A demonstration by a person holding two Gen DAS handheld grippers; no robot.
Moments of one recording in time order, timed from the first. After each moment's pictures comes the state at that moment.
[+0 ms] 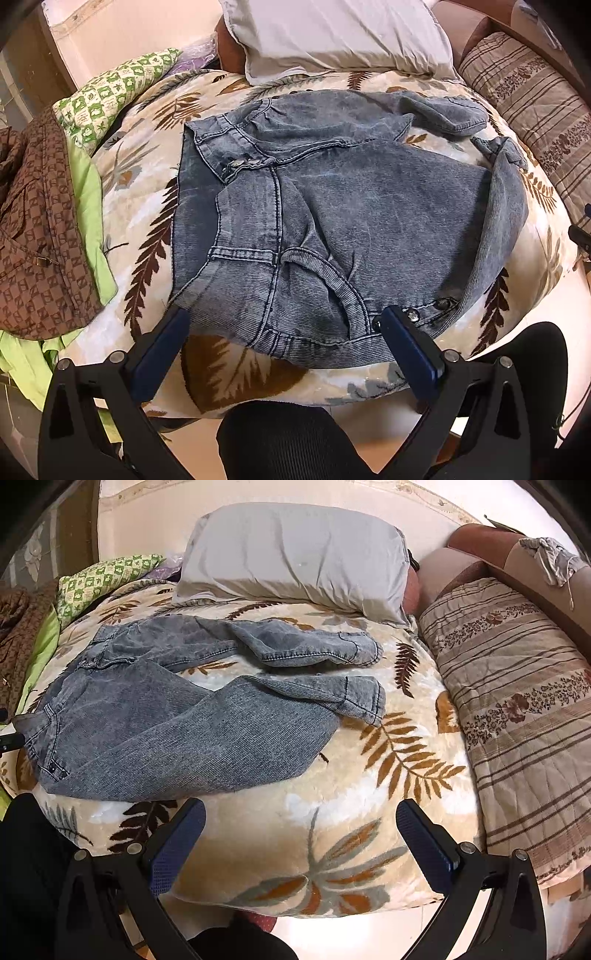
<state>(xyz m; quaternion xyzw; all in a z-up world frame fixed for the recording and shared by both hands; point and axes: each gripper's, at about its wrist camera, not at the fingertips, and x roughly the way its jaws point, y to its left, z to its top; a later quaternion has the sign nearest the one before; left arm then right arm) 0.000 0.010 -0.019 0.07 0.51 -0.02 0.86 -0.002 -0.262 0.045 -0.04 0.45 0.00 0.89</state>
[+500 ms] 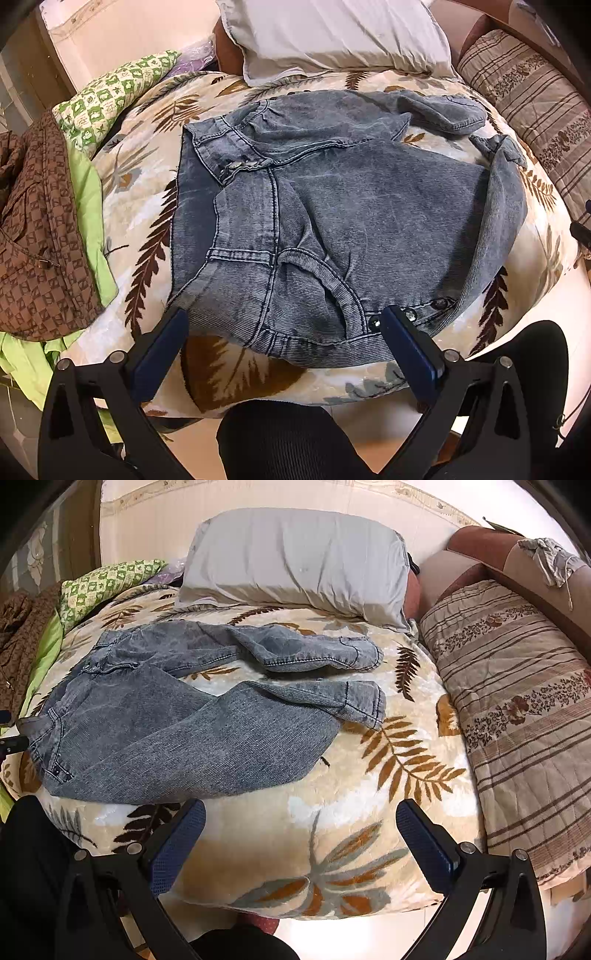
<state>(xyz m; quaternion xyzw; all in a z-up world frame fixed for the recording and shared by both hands) 0.000 0.007 -0.016 0.08 0.51 -0.02 0.86 -0.004 -0.262 0.049 -0.04 0.44 0.00 0.90</state>
